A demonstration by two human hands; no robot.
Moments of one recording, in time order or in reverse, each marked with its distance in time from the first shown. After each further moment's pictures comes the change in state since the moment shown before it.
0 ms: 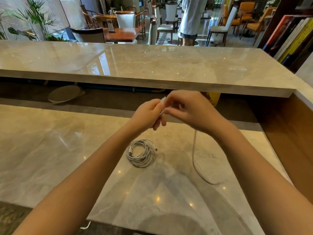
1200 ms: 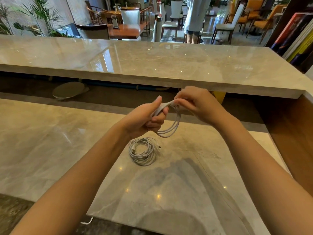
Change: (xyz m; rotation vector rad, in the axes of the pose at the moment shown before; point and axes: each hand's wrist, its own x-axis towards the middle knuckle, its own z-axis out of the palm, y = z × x) left_hand -0.008 -0.008 -0.019 -0.660 -0.369 -0.185; right_hand 0.016 0.046 0.012 -0.017 0.040 -0.037
